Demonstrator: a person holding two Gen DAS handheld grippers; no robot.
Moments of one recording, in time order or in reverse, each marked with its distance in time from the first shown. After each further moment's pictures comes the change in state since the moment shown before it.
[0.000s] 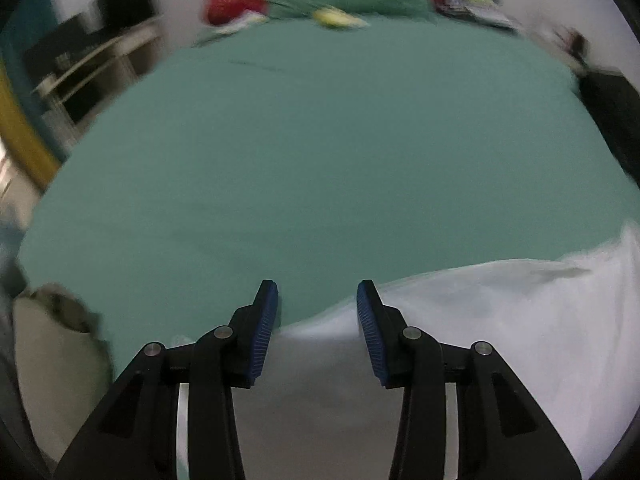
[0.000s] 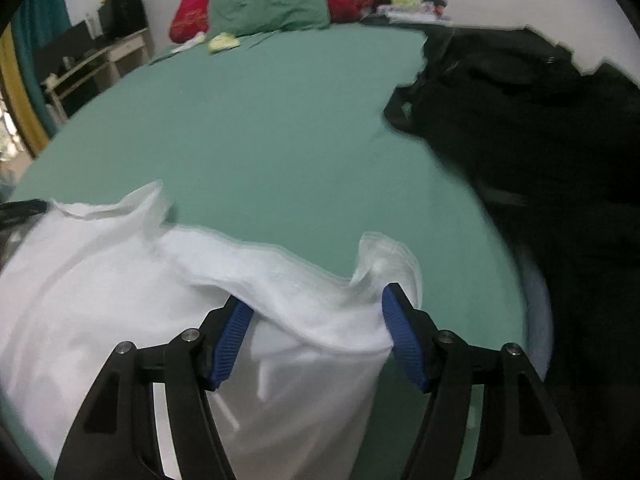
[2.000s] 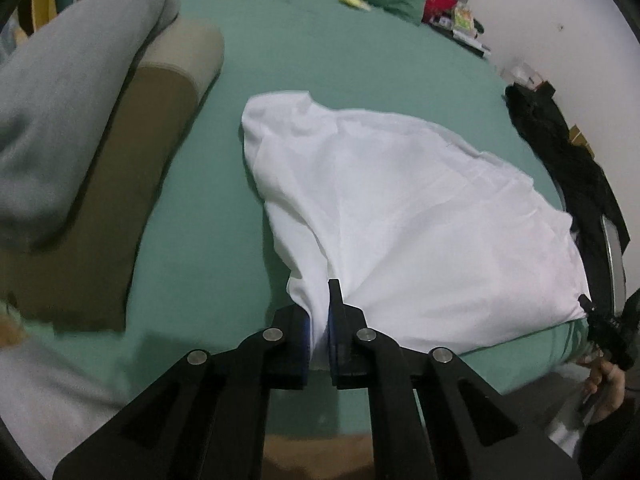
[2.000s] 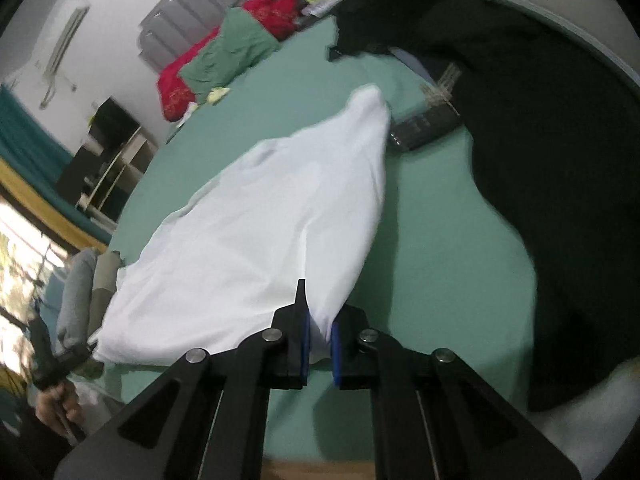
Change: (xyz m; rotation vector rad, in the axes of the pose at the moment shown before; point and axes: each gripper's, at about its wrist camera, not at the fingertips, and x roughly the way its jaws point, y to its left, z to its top) left arm -0.174 0.059 -0.249 -0.201 0.136 -0.319; right arm -0.161 0.025 -0.213 0.539 -0.037 0.259
